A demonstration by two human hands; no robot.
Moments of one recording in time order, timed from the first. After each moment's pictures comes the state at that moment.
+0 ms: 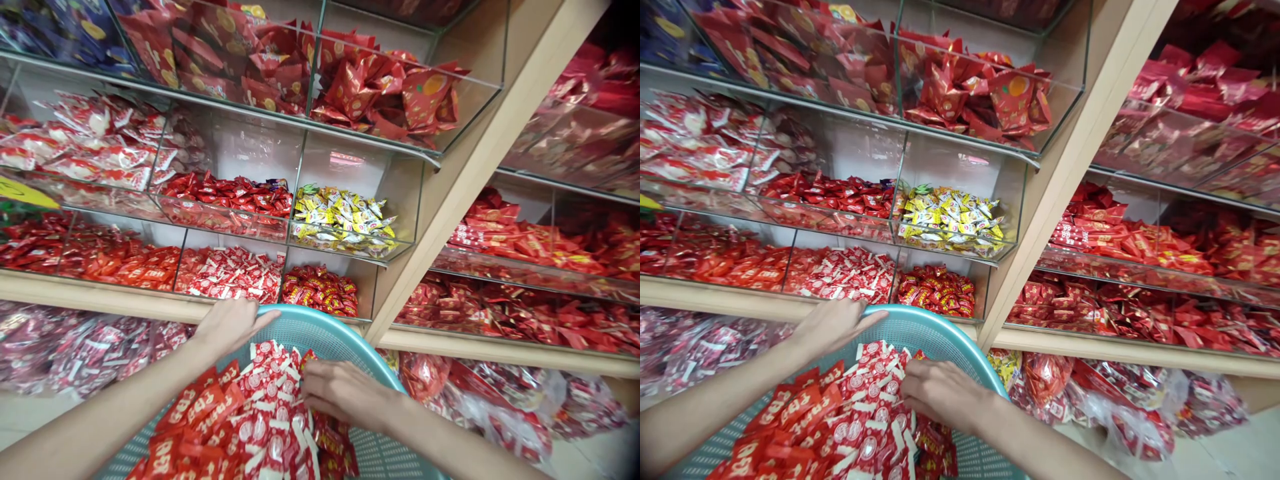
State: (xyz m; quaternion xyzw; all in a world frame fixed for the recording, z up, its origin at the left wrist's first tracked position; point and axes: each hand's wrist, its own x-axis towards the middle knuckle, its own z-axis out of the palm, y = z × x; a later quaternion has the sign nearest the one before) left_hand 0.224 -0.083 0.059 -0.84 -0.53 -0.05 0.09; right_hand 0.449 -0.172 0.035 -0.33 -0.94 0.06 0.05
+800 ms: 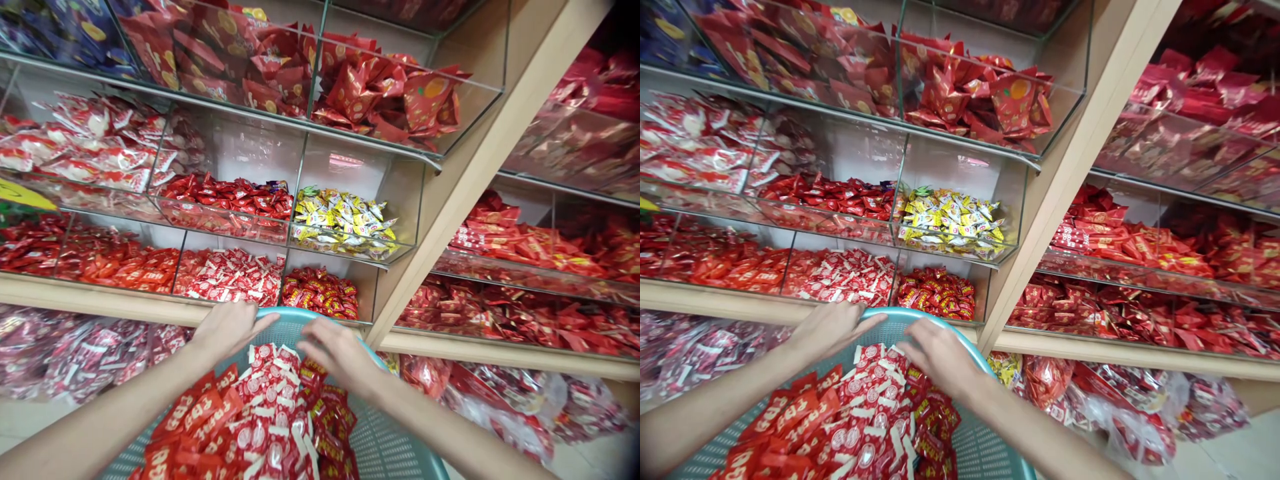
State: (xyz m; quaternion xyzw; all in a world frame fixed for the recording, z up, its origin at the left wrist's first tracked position) left_hand 0.222 -0.081 0.055 -0.84 -0.53 -0.05 0.08; right_hand 0.443 -0.141 0.048 -0.44 -0.86 0.09 0.25
